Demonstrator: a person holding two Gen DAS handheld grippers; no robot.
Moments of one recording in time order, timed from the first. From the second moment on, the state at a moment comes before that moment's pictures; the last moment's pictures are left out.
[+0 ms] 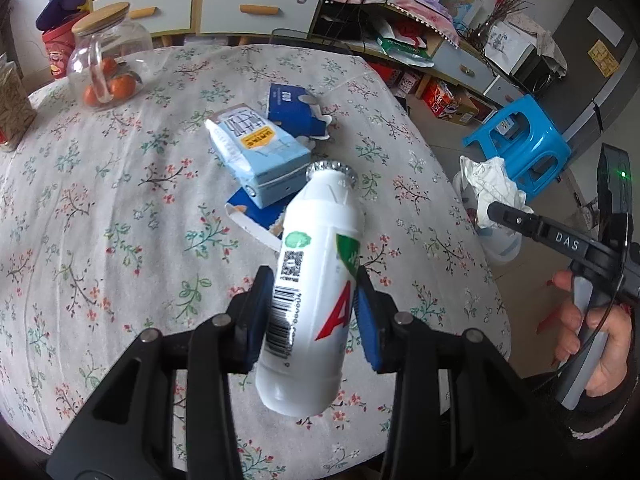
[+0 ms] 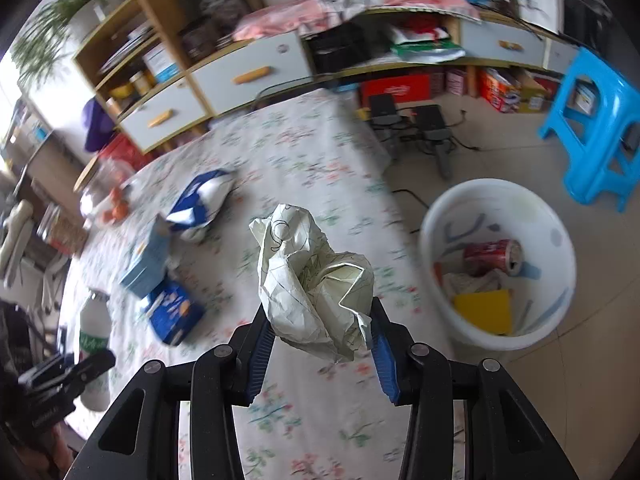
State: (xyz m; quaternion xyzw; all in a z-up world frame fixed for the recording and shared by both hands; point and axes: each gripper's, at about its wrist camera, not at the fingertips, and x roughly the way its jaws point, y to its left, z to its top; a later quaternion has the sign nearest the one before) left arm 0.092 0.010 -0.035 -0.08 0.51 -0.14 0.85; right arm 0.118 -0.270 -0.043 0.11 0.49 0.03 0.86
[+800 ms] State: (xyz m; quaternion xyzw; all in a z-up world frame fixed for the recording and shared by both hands) left arm 0.156 -0.169 -0.045 -0.03 0.53 -0.24 0.82; right arm 0.122 -0.438 -0.052 0.20 0.49 -0.09 0.84
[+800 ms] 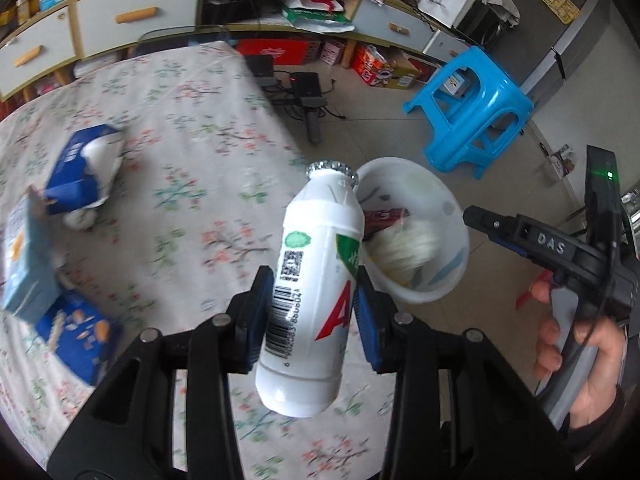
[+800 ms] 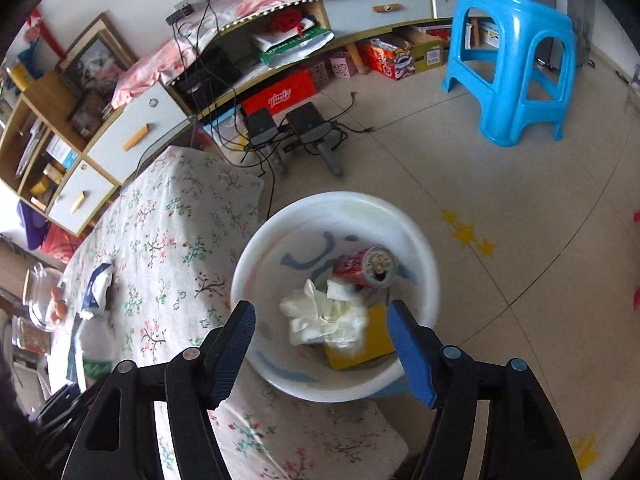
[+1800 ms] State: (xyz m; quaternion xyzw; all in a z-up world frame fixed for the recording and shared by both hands) left arm 0.172 -0.219 -0.042 -0.01 0.50 -0.22 0.84; right arm 0.085 -0.458 -0.021 0.19 0.45 -0.08 0.87
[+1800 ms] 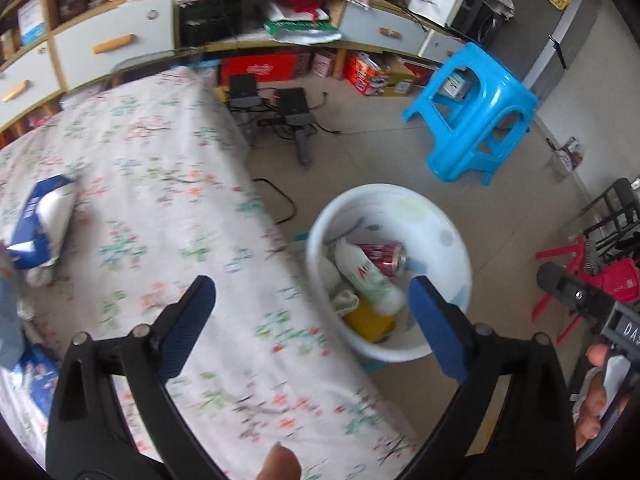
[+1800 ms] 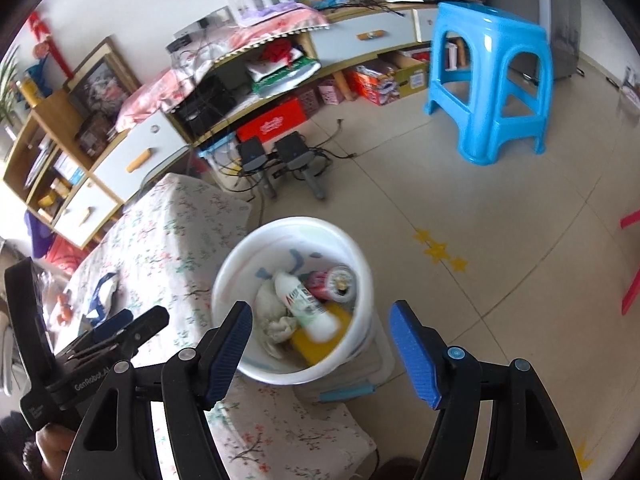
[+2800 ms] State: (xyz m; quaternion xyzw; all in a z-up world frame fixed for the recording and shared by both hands) left arm 0.155 0.033 -0.038 -0.09 0.50 -0.02 0.86; right arm 0.135 -0.280 -0.029 0.10 0.48 0.01 0.87
